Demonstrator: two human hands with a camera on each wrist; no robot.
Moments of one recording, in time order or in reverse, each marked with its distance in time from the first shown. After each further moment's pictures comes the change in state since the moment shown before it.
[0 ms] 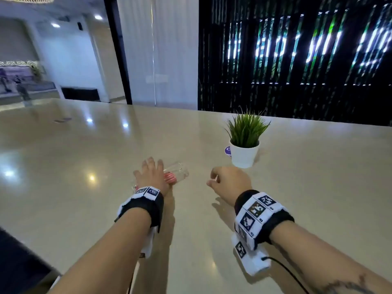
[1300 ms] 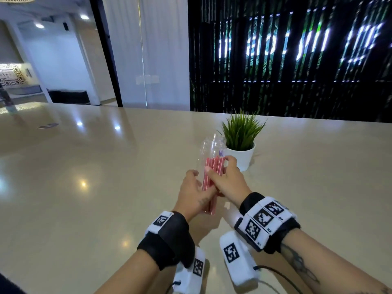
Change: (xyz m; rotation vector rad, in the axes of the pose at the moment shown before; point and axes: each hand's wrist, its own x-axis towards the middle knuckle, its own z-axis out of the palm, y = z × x) left_hand -0.054 0.090 -0.032 -1.174 -0.166 0.169; right_hand 0.021 0.012 0.009 0.844 0.135 0.183
